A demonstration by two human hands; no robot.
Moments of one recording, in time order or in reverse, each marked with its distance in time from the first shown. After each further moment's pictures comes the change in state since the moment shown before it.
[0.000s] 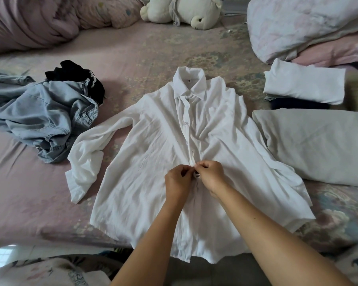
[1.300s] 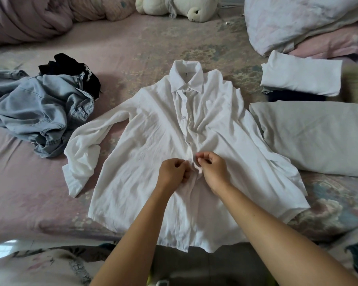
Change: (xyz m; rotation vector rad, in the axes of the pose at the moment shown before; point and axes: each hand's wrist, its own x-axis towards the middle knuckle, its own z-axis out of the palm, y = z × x) left_hand 0.003 0.010 -0.020 -0.091 -0.189 -0.203; right_hand -0.011 0.010 -0.011 0.008 0.071 -0.134
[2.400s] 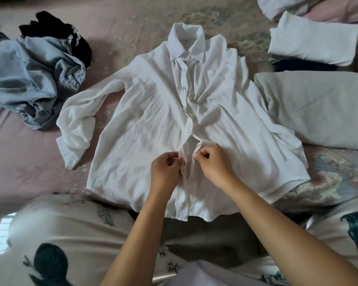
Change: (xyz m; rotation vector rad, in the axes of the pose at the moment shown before) left_hand -0.059 -0.031 -0.007 -0.144 0.133 -0.051; right_hand -0.047 0.007 -0.010 -0.430 -0.118 -0.186
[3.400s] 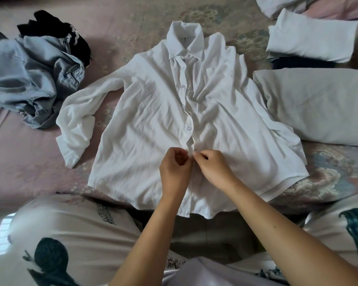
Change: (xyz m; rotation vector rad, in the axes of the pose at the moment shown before) left_hand -0.012 -0.005 0.022 0.089 0.090 0.203; right_hand -0.013 -0.004 -0.002 0.127 -0.124 0.118
